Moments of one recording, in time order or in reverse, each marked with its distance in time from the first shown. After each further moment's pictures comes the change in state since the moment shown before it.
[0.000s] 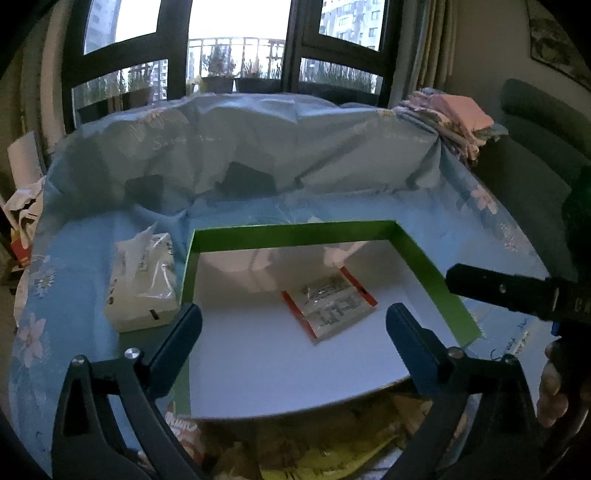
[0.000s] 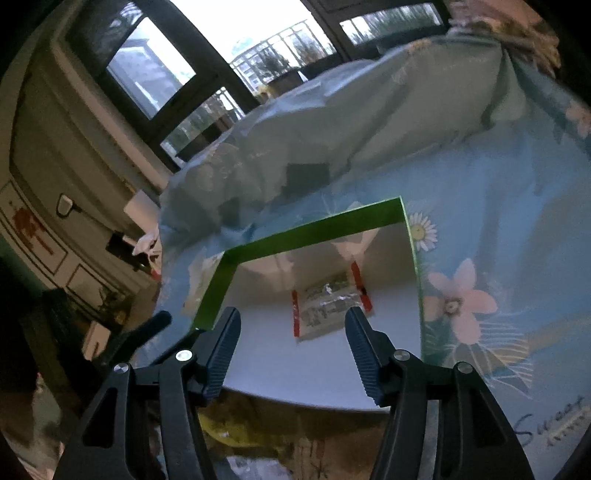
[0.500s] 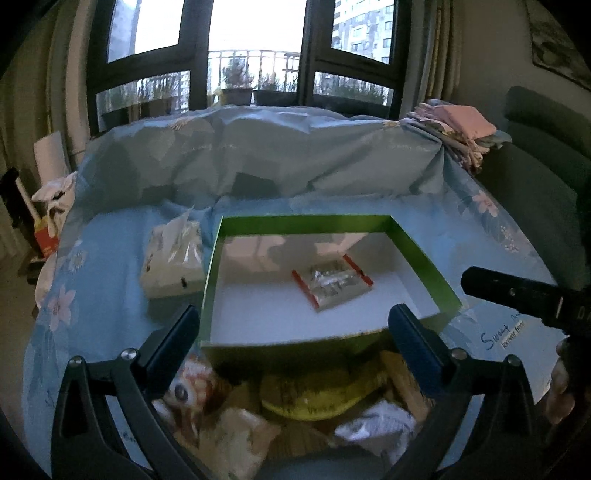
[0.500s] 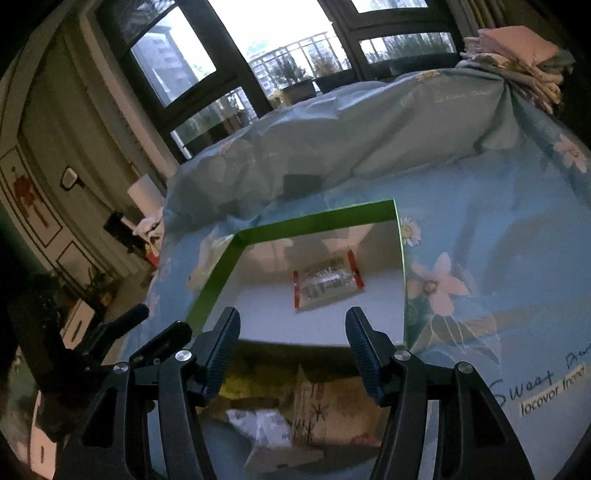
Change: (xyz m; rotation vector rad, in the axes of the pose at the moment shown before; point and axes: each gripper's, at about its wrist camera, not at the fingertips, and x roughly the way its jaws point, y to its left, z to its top) left arm -0.054 -0.011 -0.035 -0.029 -0.038 0.068; right arm -0.039 0.023 -0.032 -0.104 -0.023 -0.048
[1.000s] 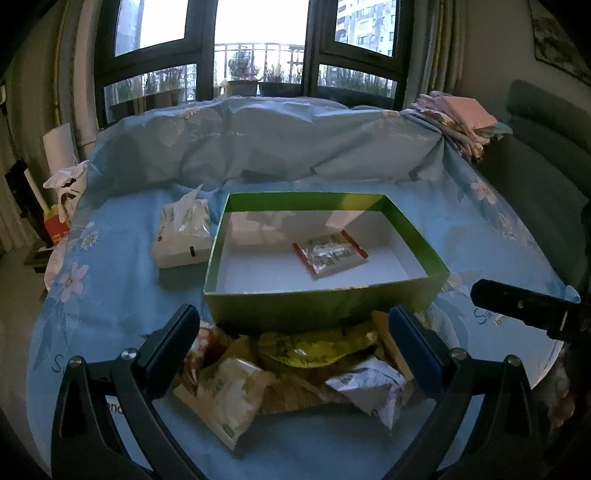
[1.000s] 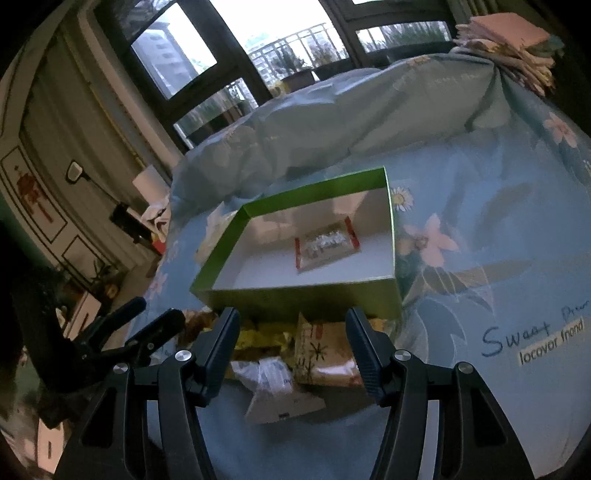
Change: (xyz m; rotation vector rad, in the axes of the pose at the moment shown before) left arm -0.025 -0.011 -0.024 -0.003 0.032 0.022; right arm -0.025 -0.007 -0.037 0.024 0.037 0.019
